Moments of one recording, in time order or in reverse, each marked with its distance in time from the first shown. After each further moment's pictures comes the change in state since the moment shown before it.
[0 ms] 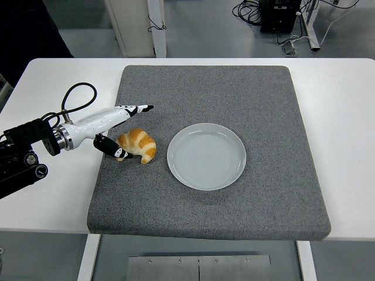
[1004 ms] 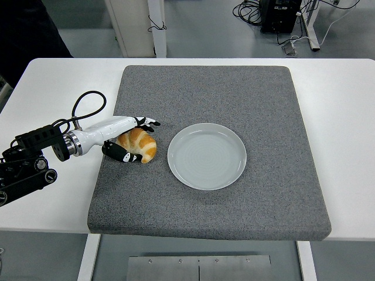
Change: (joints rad) left arm -0.003 -0.036 0.035 0.001 -0.029 -0.004 0.025; right arm 0.000 0.000 0.000 0.000 0.000 -0.001 0.000
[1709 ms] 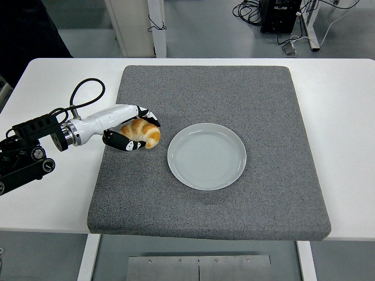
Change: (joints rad) left arm -0.062 0.015 -0.012 0.000 -0.027 -0.009 -0.073; right arm 0.000 0.000 0.000 0.000 0.000 0.001 0.000
